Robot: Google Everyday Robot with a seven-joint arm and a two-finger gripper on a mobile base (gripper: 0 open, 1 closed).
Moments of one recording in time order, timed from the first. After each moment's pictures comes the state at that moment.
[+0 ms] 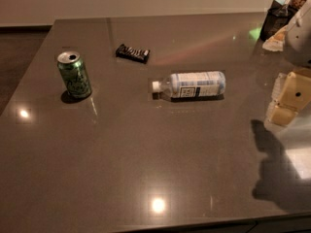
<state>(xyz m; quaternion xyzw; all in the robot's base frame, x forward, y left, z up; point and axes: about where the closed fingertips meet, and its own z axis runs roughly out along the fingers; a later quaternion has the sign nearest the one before) 0.438 -0.217 0.977 -0.60 0.78 -0.04 0.16</state>
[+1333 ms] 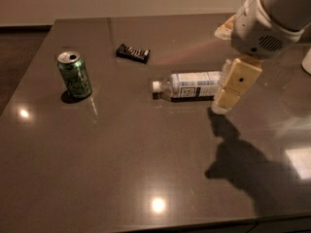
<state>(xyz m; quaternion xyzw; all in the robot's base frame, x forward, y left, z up) 0.479 -0.133 0.980 -0.64 0.73 0.02 0.24</state>
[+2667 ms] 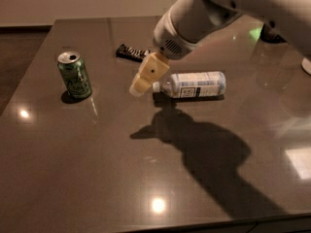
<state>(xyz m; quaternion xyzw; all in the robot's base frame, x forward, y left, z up) 0.563 0.009 0.946 -0.58 0.74 0.10 0.32</state>
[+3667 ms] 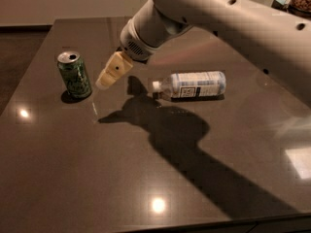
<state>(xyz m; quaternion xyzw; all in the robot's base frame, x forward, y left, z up) 0.607 0.088 0.927 -0.55 0.74 0.14 0.36</state>
